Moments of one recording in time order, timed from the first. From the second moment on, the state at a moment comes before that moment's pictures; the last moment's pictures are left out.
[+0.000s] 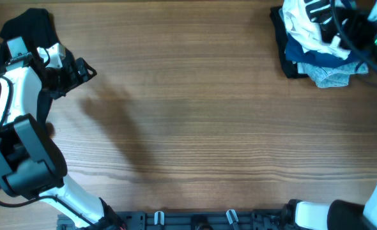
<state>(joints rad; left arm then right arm) 0.38 1.92 1.43 -0.78 0.44 -0.04 -0.20 1.50 1.97 -1.20 -0.43 0.06</state>
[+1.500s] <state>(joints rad) 0.38 1.92 1.43 -0.78 0.44 -0.04 -0.03 0.14 0.08 0.00 -0.27 0.08</state>
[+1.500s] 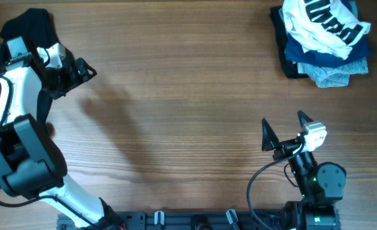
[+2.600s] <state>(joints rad) 0.38 1.92 1.43 -0.78 0.44 -0.04 -0.03 0.02 0.01 0.02 -0.27 0.08</state>
